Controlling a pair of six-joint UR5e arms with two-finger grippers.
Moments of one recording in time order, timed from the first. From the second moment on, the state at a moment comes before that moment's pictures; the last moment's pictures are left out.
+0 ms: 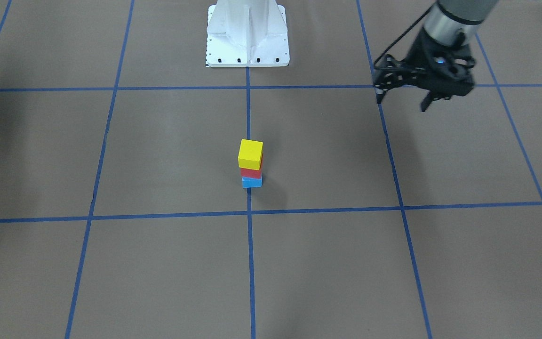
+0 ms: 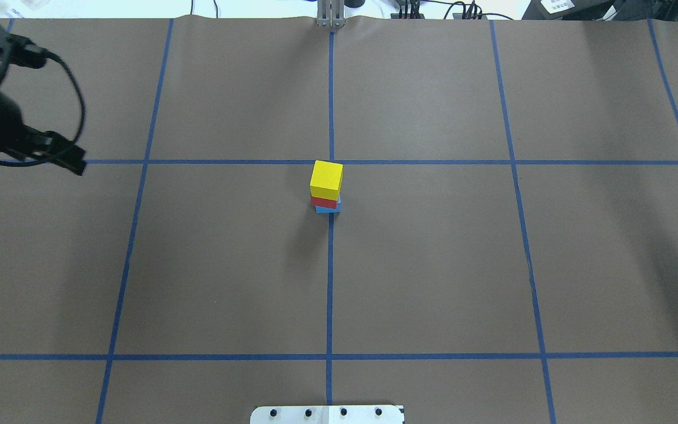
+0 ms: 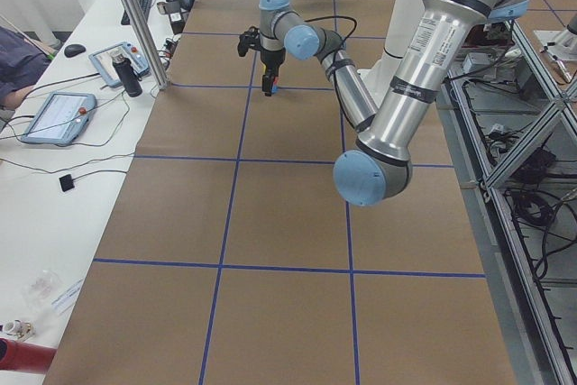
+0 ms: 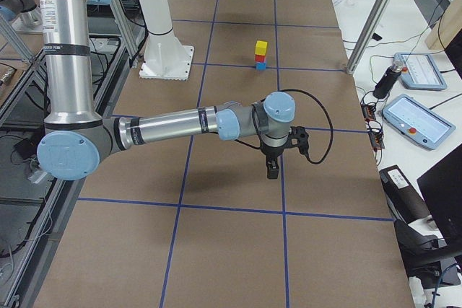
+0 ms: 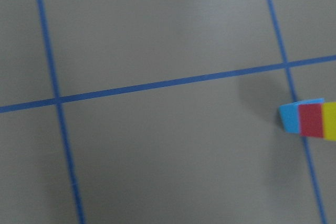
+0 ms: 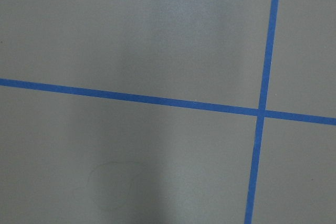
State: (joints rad) left arm -1.02 -1.77 -2.16 -1.35 -2.14 -0.49; right arm 1.41 -1.55 1.73 -1.56 2.32 0.15
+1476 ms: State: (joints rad) left arm -1.60 -1.64 -1.58 -1.60 -2.32 0.12; right arm 1.63 -1.62 1.62 -1.57 2.46 0.07
